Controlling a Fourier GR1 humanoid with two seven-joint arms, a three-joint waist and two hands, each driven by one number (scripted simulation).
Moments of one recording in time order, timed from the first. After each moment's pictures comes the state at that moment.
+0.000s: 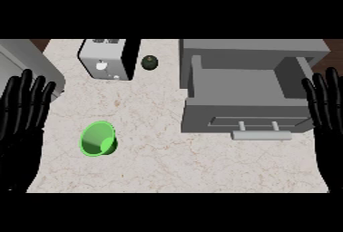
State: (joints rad) left arm -0.01 0.10 0.00 -2.10 0.03 -0.01 0.03; right arm -0.03 -0.09 0.00 -2.10 0.02 0.04 -0.04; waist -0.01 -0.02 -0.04
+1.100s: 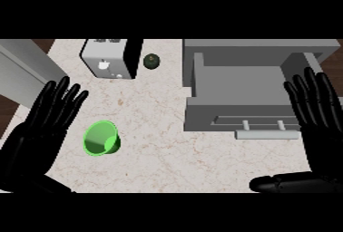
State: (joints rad) left arm -0.03 0.13 0.03 -1.95 0.41 -0.31 0.04; right arm -0.04 -0.07 -0.01 -2.08 -0.11 0.09 0.11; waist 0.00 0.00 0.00
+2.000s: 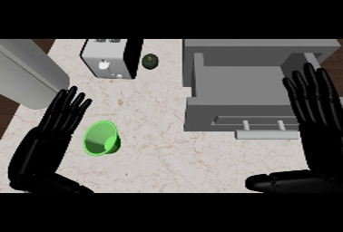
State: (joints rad) left arm 0.03 0.11 0.05 -1.86 0.33 -0.34 0.00; right arm -0.07 -0.05 0.01 -2.09 -0.08 0.07 0.13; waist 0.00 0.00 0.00
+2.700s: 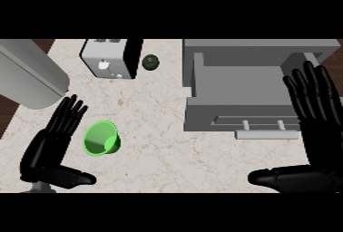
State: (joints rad) left arm 0.02 0.14 0.13 -1.58 0.23 -0.38 -0.18; right arm -0.09 -0.06 -0.02 -2.06 -0.10 0.09 0.12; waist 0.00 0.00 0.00
